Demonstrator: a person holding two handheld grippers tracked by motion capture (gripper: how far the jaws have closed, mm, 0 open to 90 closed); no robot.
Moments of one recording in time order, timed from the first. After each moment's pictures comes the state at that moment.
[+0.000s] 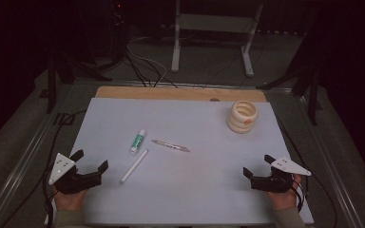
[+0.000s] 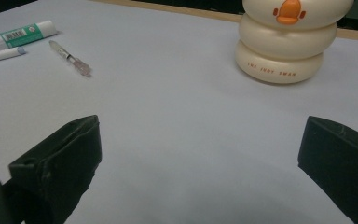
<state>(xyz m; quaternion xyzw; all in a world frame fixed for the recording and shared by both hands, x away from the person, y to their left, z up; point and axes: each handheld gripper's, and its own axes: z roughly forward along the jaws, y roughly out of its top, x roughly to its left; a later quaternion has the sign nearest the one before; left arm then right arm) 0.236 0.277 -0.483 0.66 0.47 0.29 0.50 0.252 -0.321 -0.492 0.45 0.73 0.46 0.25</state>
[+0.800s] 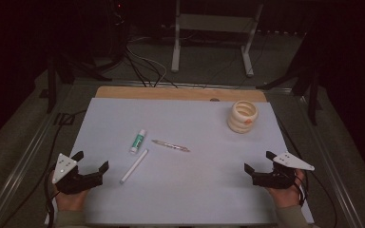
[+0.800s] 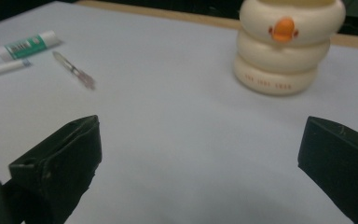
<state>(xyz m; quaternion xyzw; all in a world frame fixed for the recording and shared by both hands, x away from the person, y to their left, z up) 0.236 0.274 -0.486 0.67 0.48 0.29 0.48 0.258 -0.319 -0.468 0.45 0.73 0.46 0.24</state>
